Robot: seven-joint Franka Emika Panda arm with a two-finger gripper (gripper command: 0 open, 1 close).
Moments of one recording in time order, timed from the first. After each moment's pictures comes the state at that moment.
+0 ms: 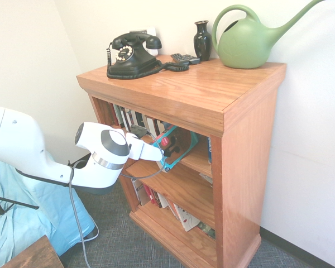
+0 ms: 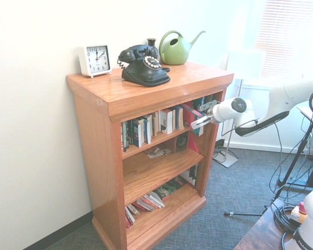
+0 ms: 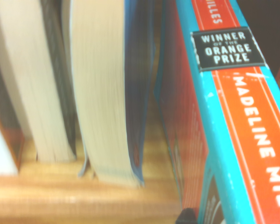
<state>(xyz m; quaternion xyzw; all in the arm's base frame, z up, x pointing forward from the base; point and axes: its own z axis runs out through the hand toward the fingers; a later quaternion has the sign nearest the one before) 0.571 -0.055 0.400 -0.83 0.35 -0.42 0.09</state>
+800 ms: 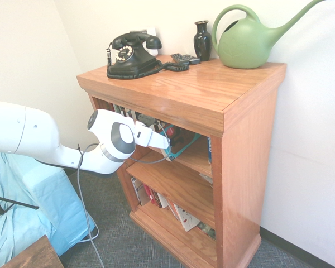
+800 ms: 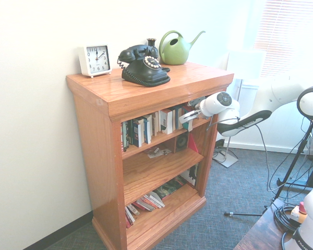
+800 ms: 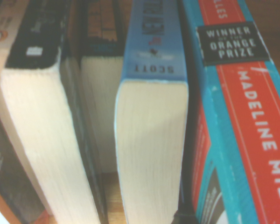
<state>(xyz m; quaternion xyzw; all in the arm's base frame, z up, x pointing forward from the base) 0.624 -0.033 0.410 -0.83 0.36 -0.41 0.10</state>
